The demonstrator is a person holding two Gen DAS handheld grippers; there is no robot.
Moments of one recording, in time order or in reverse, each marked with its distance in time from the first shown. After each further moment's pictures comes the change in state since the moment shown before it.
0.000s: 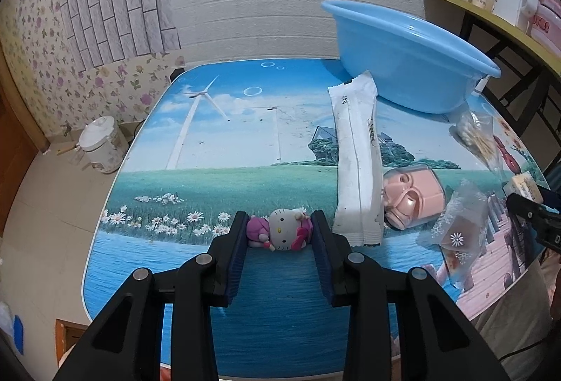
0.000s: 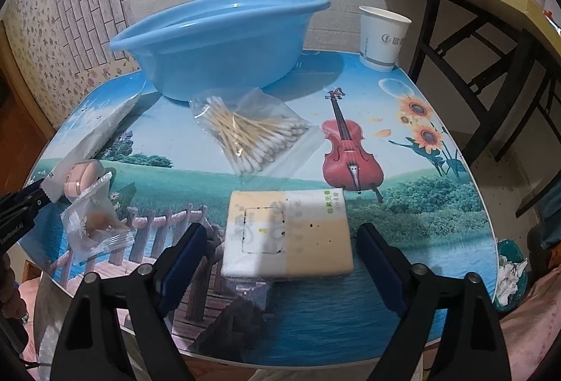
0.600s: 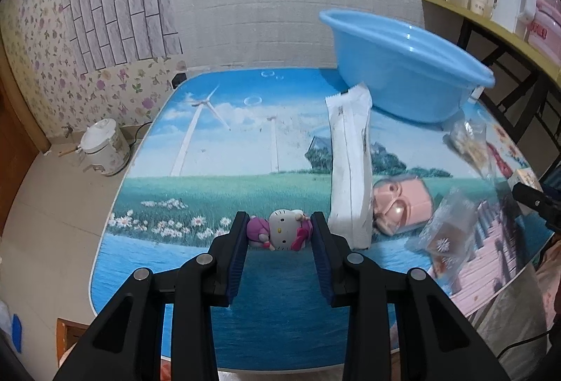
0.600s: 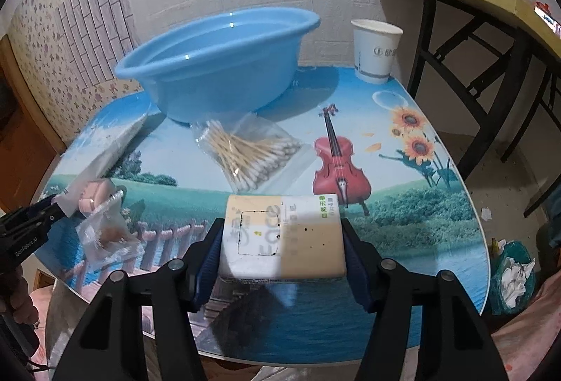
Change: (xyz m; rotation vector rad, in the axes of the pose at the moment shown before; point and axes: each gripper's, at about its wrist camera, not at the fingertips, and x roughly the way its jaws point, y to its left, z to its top) left arm -0.013 -0.001 0.005 -0.011 -0.027 -0.001; right arm -0.017 -0.013 0.009 0.036 -0.047 0.057
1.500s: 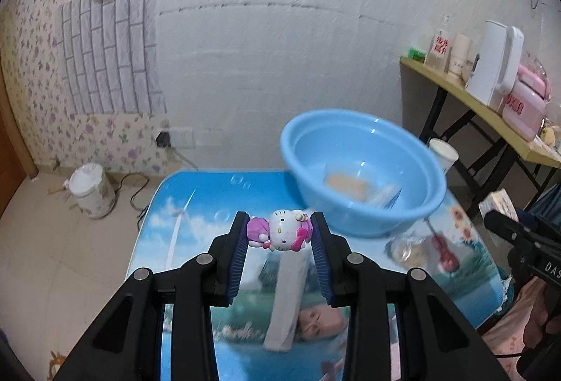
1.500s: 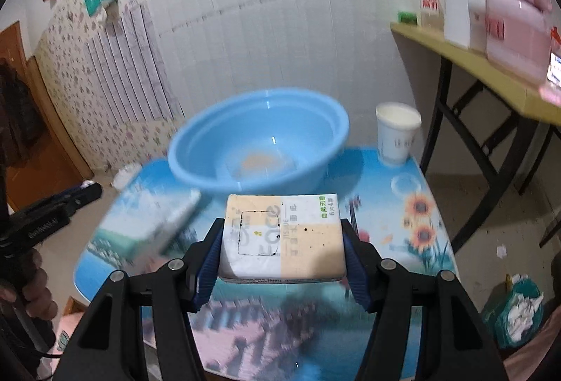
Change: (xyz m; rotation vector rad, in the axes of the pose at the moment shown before) left arm -0.059 -0.032 0.101 -0.009 -0.172 -0.083; right arm -0.067 0.015 0.078 -0.012 -0.182 0.117
